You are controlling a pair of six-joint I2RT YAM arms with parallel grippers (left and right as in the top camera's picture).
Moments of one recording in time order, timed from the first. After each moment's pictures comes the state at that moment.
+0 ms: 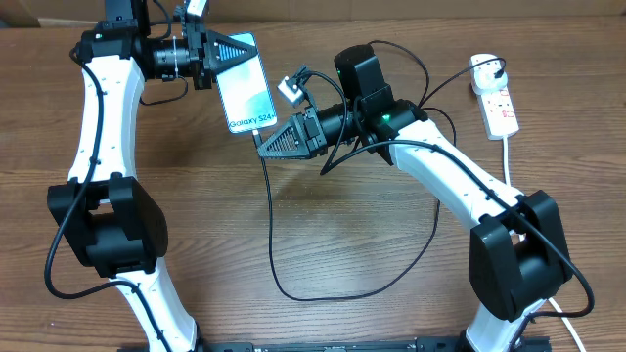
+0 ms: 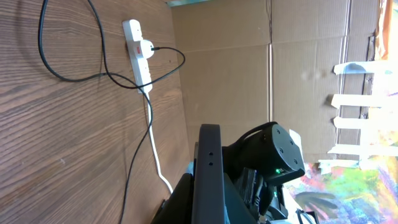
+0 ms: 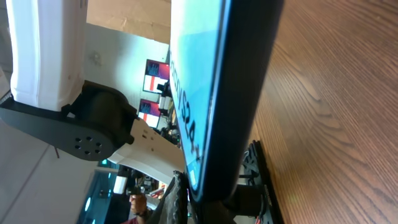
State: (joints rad) left arm 0.10 2.11 2.02 -1.02 1.38 -0.32; right arm 0.50 1.90 1.46 -0.19 -1.36 0.65
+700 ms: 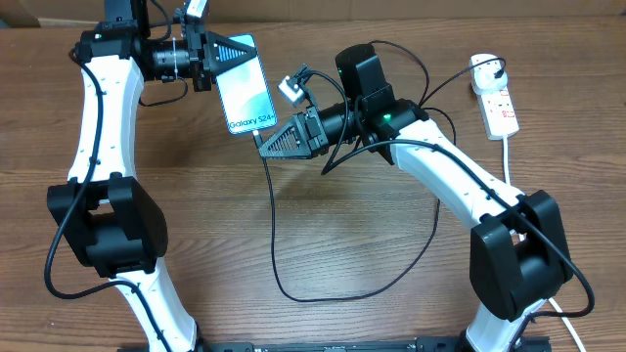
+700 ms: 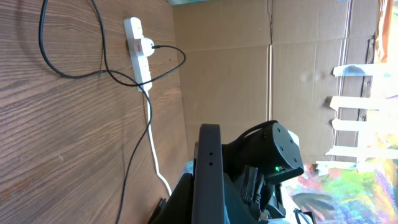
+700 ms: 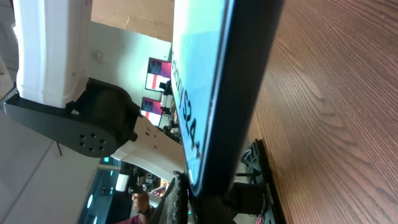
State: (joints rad) left arm 0.10 2.11 2.02 -1.05 1.38 -0.31; right arm 0.49 1.90 1.46 -0.18 -1.38 0.65
